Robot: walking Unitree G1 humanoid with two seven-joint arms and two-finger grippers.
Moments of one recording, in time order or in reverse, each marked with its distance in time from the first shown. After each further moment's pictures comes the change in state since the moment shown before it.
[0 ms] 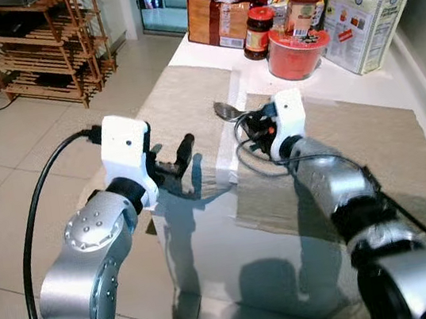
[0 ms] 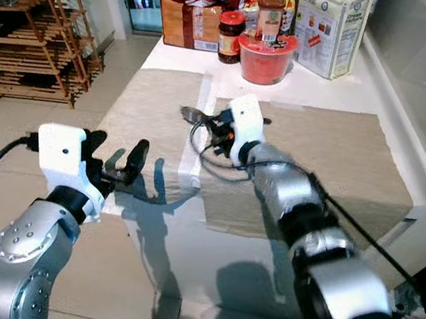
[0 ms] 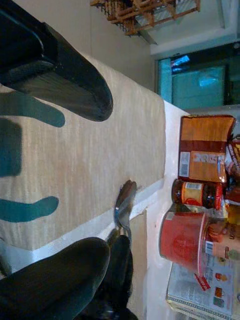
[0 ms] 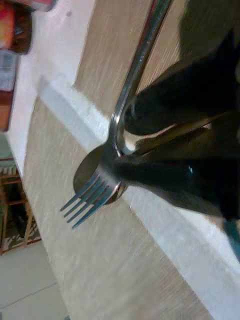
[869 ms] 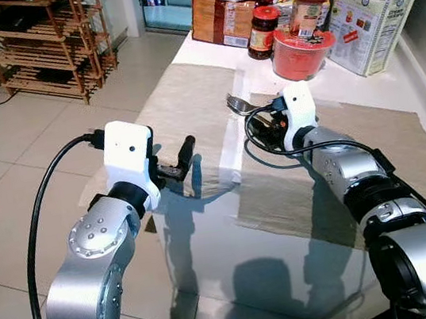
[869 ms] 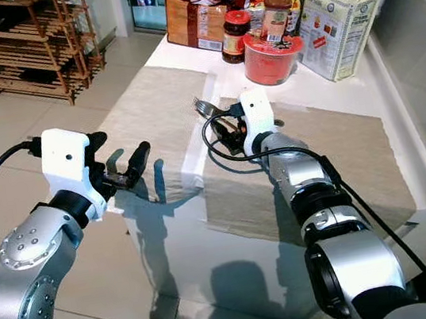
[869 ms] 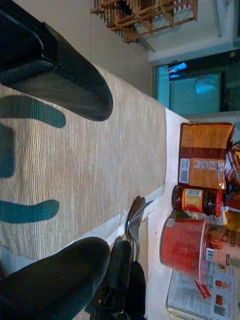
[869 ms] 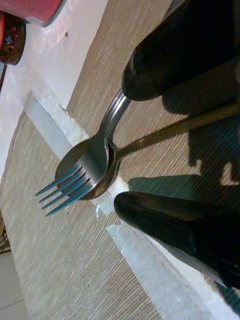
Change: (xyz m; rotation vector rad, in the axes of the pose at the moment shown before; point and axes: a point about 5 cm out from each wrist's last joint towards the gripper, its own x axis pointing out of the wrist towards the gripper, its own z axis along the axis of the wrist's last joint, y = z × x) left arm -0.005 -0.003 -0.007 0.019 -0.007 0.021; right arm 0.004 -0.032 0.003 -0.025 0.106 -0.006
